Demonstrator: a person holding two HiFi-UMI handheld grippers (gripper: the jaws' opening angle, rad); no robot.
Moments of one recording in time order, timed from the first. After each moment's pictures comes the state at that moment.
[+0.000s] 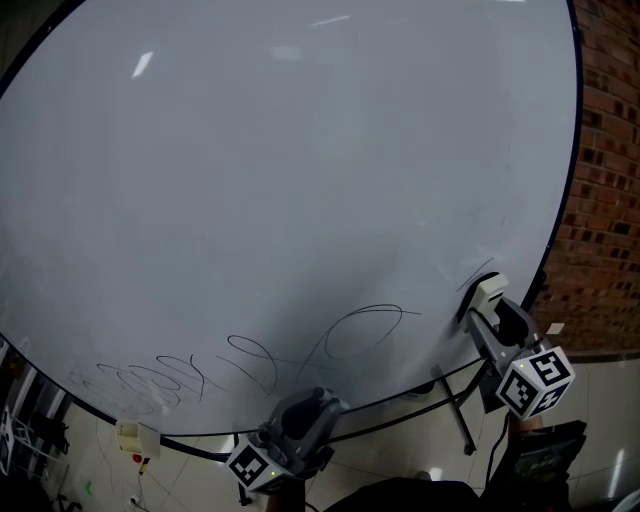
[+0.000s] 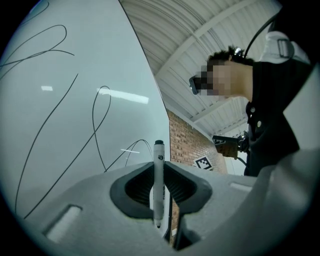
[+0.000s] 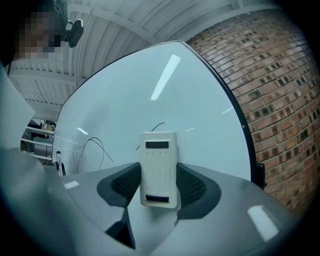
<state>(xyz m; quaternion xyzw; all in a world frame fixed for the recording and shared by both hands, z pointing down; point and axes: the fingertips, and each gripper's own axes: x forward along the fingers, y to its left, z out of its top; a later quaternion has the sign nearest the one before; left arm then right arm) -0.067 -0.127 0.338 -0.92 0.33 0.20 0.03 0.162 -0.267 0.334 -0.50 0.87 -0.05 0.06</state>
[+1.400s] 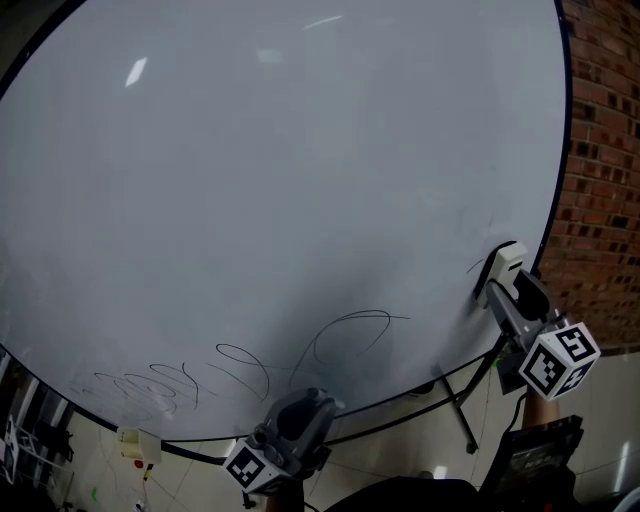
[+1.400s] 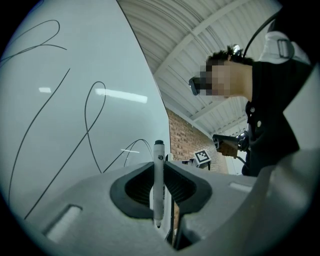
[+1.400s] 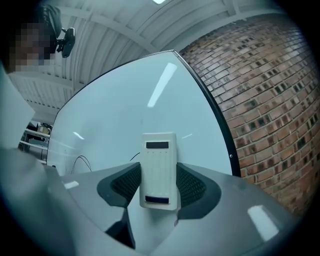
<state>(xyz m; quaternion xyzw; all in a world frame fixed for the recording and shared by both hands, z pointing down) -0.058 -0.134 0.332 -0.92 0.34 0.19 0.04 0.207 -0.282 0.285 -0.51 0.85 -0.04 0.09</state>
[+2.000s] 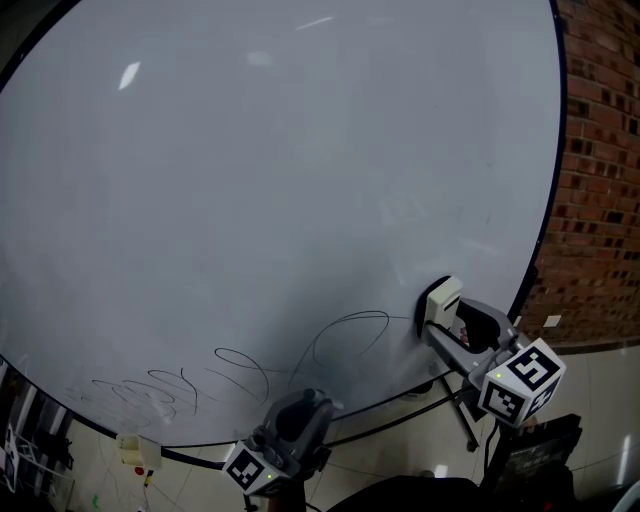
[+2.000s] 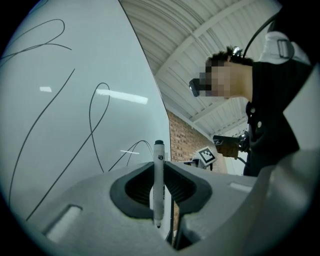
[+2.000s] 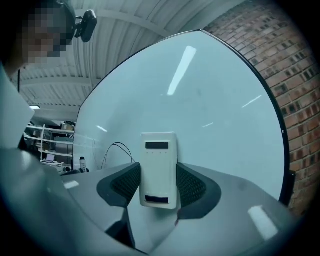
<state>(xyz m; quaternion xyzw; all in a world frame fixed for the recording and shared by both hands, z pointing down) -0.063 -0.137 0.333 -0.92 0.33 0.20 0.04 0.101 -0.247 0.308 -0.40 0.91 -0.04 0.03</state>
